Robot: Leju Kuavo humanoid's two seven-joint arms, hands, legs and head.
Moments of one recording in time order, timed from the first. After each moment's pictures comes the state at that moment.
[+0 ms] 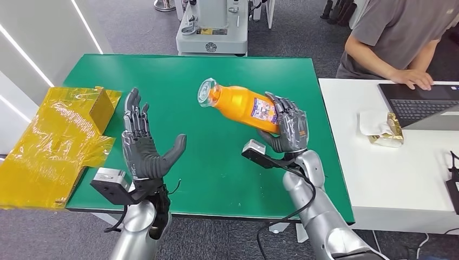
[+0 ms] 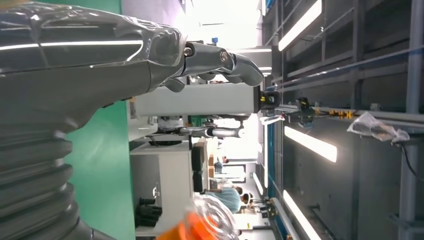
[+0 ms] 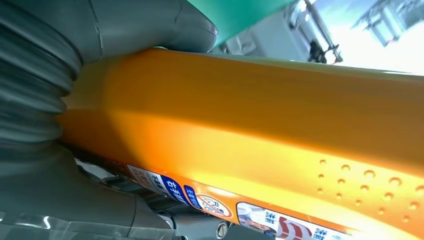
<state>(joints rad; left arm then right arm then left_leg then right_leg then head) -0.22 -0.28 -0.32 -1.32 -0.08 0.30 -0.70 -0.62 0.18 0.12 -0.72 0.96 -0.69 -0.64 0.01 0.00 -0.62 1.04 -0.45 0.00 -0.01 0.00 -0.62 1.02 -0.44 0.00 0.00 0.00</state>
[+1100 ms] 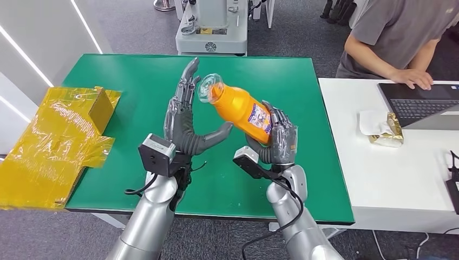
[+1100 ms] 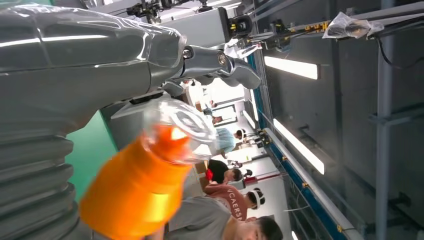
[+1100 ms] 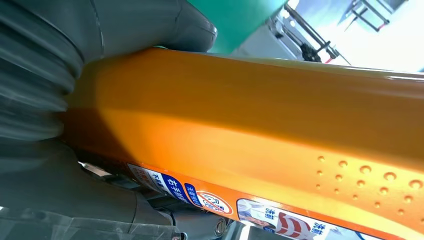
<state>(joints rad) -0.44 -0.33 -0.37 -1.15 -0.22 0.10 -0.63 -0.52 0.31 0.05 -0.77 0.89 -0.68 -0.67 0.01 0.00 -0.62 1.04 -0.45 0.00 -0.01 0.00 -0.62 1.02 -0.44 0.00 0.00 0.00</state>
